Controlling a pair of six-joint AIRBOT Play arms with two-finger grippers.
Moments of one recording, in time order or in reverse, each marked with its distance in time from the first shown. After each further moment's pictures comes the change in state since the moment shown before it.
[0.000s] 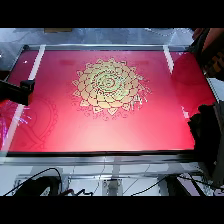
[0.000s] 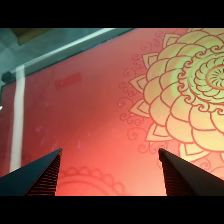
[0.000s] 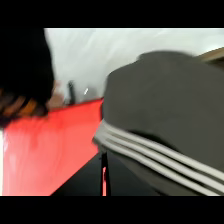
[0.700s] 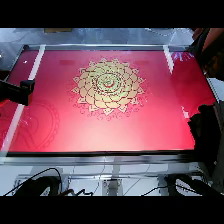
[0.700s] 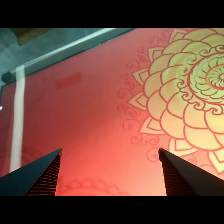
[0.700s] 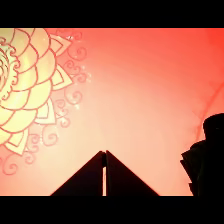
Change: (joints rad) left arm 0.000 0.000 0.000 0.000 0.001 0.000; right arm 1.012 -0.183 -0.053 -0.169 -0.058 -0.570
